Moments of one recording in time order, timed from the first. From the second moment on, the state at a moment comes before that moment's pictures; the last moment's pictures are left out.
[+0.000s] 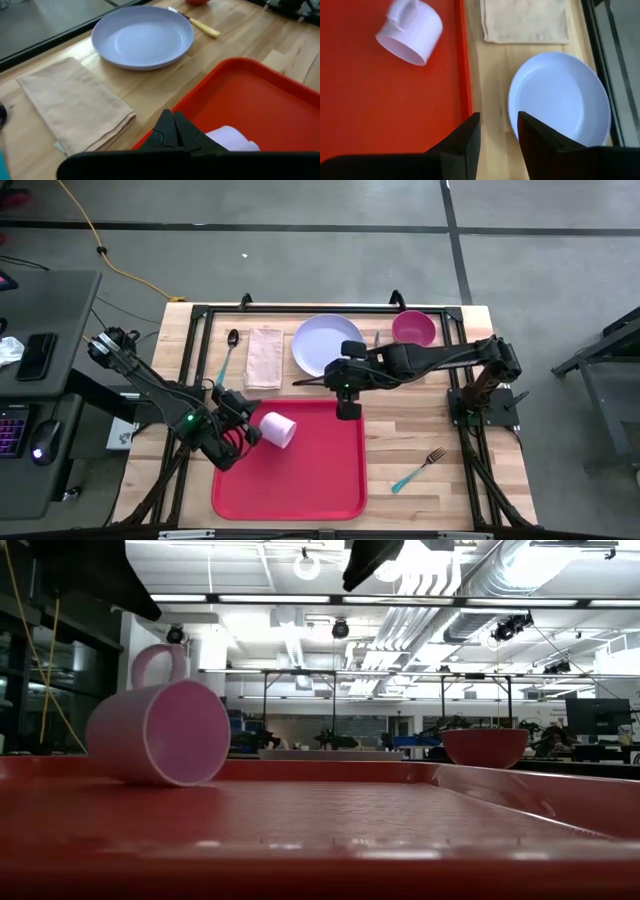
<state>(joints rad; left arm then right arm) -0.71 1.27 0.93 -0.97 -1.00 -1.37 0.12 1.75 1.77 -1.04 0.28 0.10</state>
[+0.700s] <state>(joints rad) -0.71 1.28 1.07 -0.93 -0.38 -0.78 0.11 1.74 1.77 -1.08 0.28 0.10</state>
